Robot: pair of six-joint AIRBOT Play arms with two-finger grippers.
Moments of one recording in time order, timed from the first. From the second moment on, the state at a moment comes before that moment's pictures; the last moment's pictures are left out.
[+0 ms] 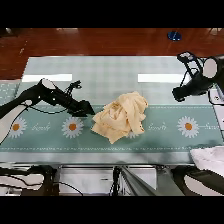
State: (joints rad) left arm -0.12 -1.60 1.01 0.76 -1.25 -1.16; right arm 0.14 -1.22 1.22 -1.76 1.37 1.49
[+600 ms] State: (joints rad) left arm -0.26 -1.80 1.22 0.86 -1.41 -1.32; right arm 0.14 -1.22 1.22 -1.76 1.37 1.50
